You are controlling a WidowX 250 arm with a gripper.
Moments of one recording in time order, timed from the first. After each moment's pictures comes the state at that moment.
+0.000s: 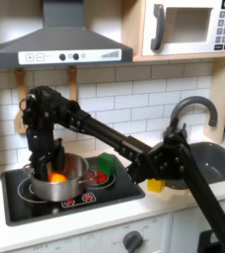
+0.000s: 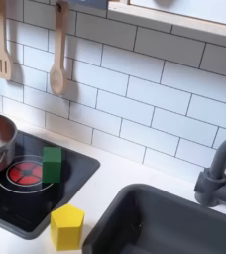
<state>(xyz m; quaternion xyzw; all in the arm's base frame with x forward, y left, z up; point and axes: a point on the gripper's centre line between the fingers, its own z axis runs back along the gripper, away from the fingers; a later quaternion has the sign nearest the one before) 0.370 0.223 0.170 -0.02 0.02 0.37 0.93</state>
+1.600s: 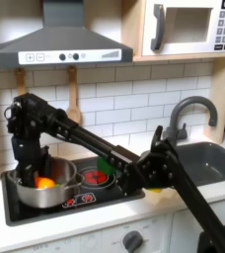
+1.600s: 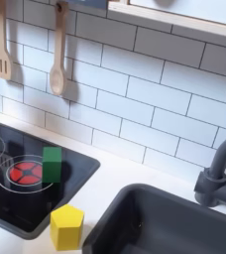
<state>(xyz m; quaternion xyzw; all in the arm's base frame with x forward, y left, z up) 0.364 0.249 0.157 -0.02 0.03 0.39 0.92</state>
